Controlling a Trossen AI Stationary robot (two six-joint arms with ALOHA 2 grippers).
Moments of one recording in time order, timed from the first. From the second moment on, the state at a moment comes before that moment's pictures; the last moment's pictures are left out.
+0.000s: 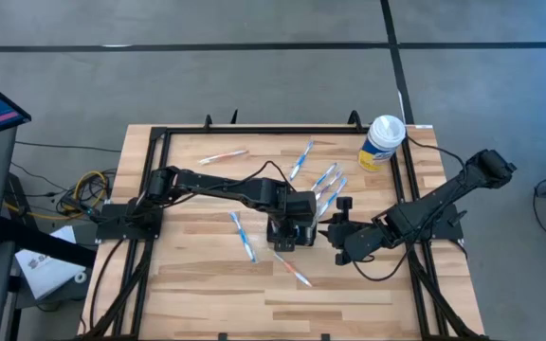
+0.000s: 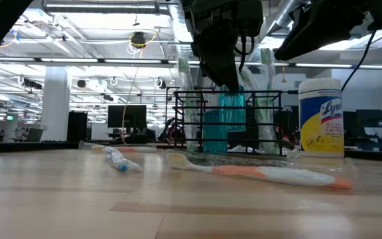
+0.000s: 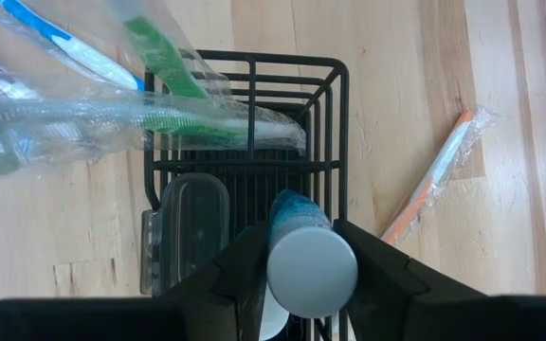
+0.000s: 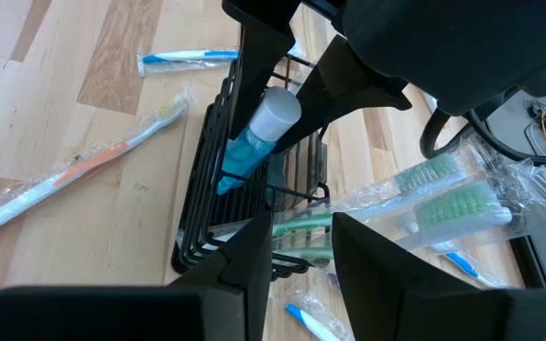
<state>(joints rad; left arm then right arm) -0.08 2.14 1.90 -0.91 0.08 0.00 0.51 1.30 0.85 -0.43 0.65 0.10</state>
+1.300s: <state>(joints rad) -0.08 2.14 1.90 -0.92 0.09 0.00 0.51 1.30 0.85 -0.43 0.65 0.10</state>
